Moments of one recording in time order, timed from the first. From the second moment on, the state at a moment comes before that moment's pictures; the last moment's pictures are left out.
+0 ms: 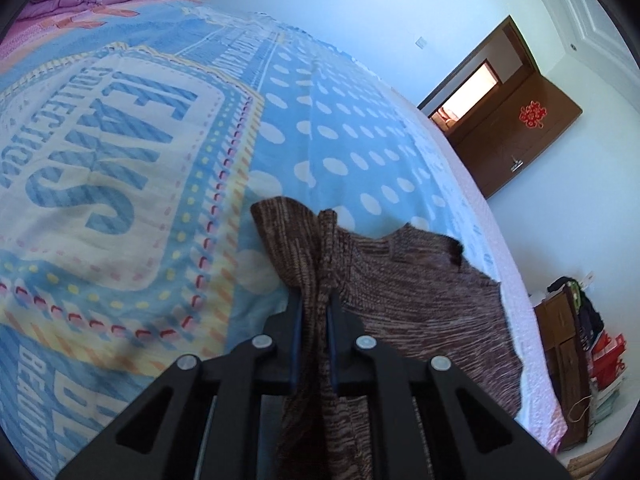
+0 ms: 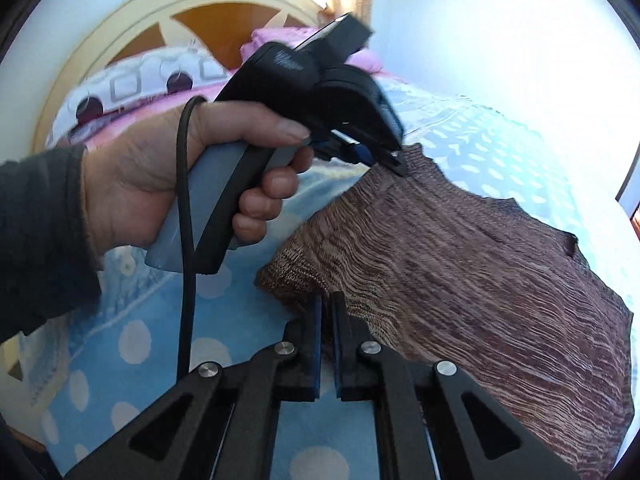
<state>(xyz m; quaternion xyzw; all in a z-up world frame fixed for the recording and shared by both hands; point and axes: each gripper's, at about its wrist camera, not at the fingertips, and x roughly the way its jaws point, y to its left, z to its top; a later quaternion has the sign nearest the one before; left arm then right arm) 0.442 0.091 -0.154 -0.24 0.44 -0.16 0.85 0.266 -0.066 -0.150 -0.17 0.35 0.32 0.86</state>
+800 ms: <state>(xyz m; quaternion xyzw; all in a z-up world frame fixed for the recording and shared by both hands) 0.442 -0.023 -0.066 -0.19 0.41 -0.22 0.86 0.269 -0.199 -0.106 0.03 0.33 0.28 0.90</state>
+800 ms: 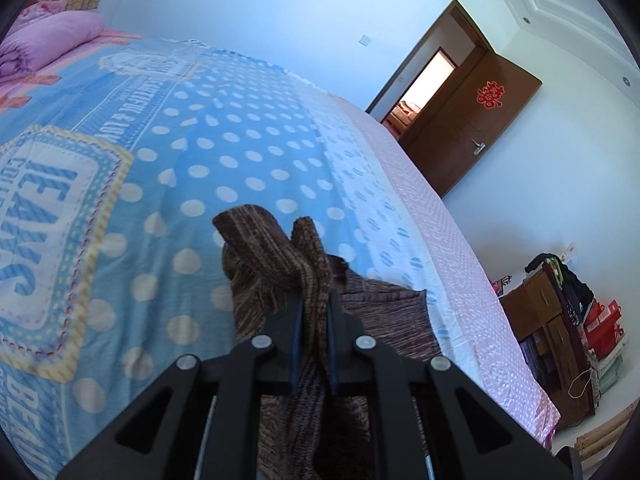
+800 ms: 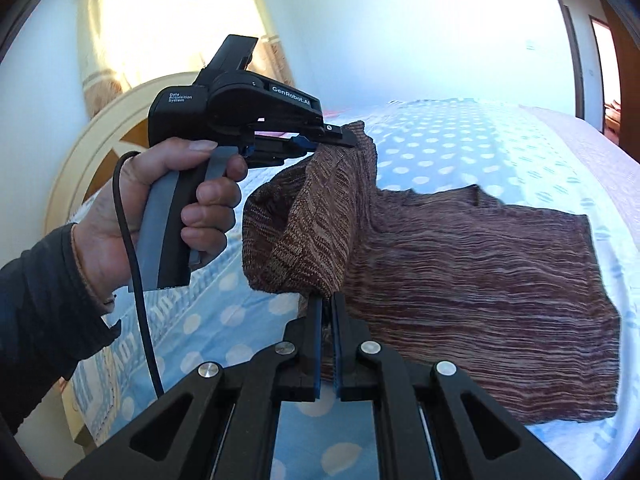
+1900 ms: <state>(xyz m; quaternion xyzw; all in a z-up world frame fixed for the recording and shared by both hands) 0.454 -0.233 -0.085 -0.10 0.45 -0.31 0.83 0.253 -0.366 -0.152 0.26 0.36 0.13 0.89</state>
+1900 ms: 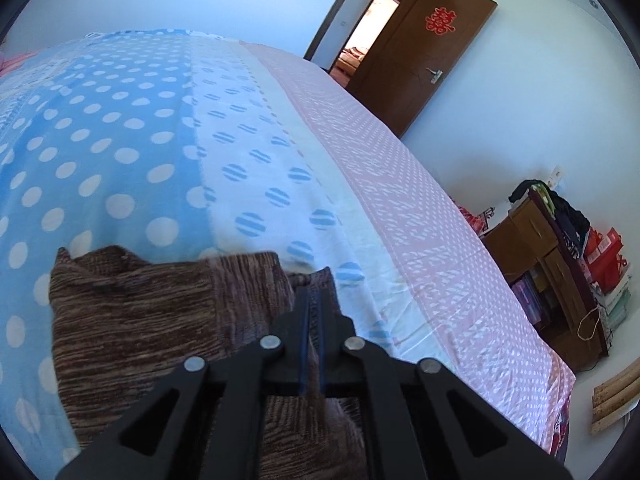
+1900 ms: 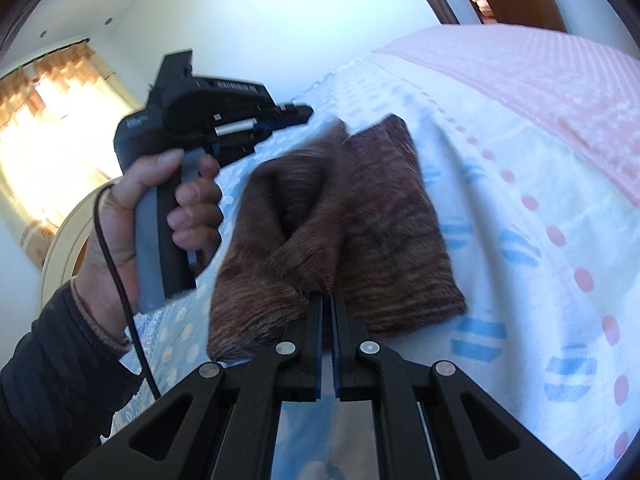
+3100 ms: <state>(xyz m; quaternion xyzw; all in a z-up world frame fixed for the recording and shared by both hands) 0.288 -0.244 -0.132 0.06 0.39 -0.32 0.86 0.453 -0.413 -0.127 0.27 0.49 0.24 0.80</state>
